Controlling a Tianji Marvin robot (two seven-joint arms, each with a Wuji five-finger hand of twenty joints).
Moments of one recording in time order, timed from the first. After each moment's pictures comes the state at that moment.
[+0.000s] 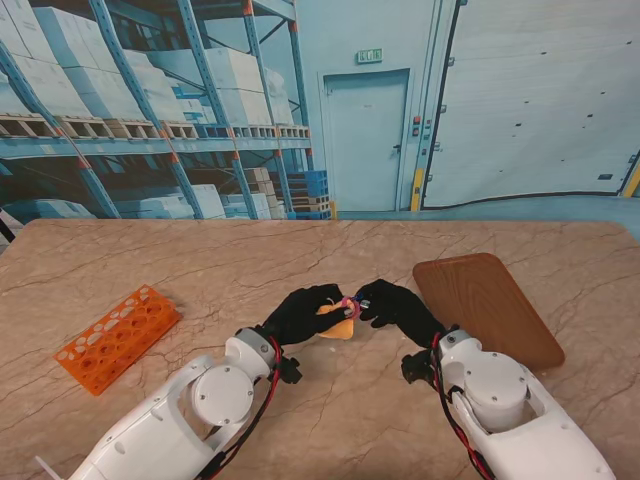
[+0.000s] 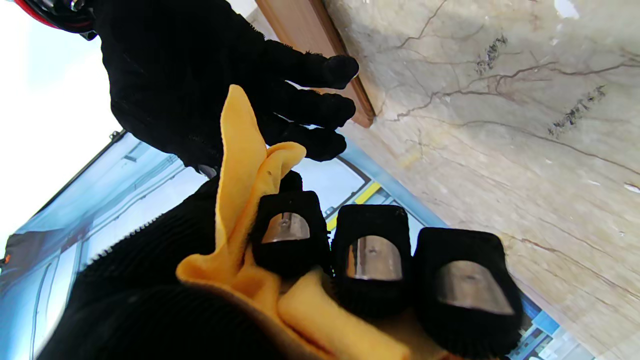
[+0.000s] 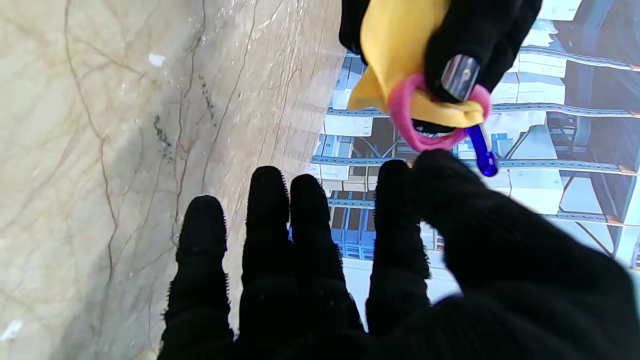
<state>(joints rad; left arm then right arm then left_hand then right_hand) 1.36 -1.20 -0.85 -1.46 0.29 -0.14 0.14 -1.58 -1.14 1.26 -1.54 0.17 0.00 0.19 0.80 -0.29 0.57 -0.08 0.60 0.16 1.15 0.50 1.22 -0.08 1.34 1.08 1.20 0.12 1.60 0.90 1.06 0.23 1.84 0.58 0.61 -0.46 0.85 -0.13 0.54 -0.18 0.86 0.45 0.57 0.15 0.68 0.41 0.52 0.08 0.62 0.59 0.21 0.21 0.80 0.75</state>
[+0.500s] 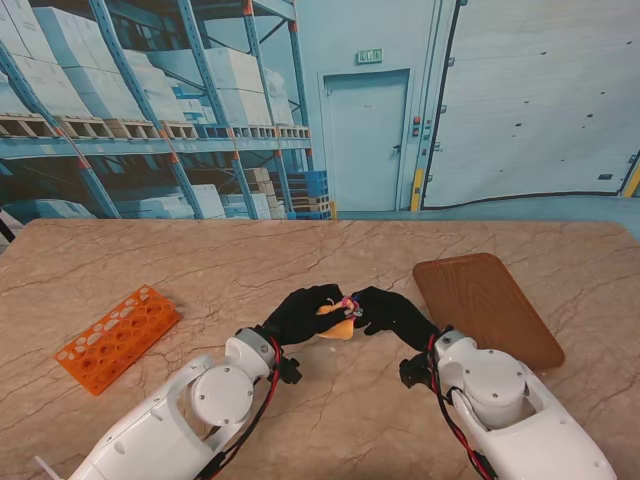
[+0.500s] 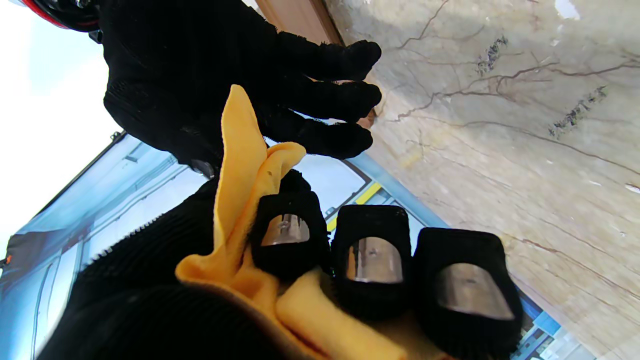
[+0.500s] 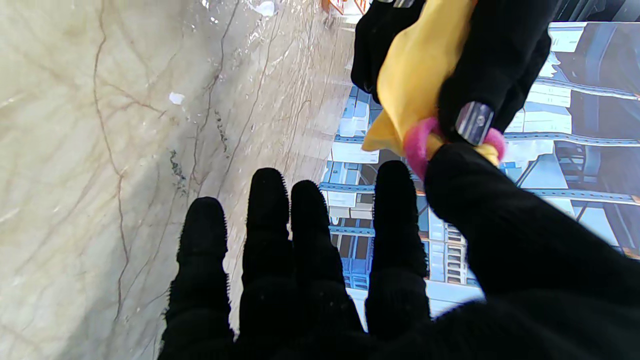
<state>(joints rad) 1.36 -1.20 -0.85 -1.46 0.29 -0.14 0.14 -1.55 -1.13 1.23 -1.52 0.17 0.01 0.26 0.80 -0.29 0.58 -0.08 0.60 0.16 1.15 0.51 1.23 -0.08 1.34 1.08 1.21 0.12 1.60 0.90 1.06 0.23 1.84 0.61 0.54 -0.52 0.90 -0.10 0.56 -0.18 0.77 0.52 0.53 0.15 0.64 0.41 0.52 0.08 0.59 0.59 0.21 0.20 0.76 0.77</state>
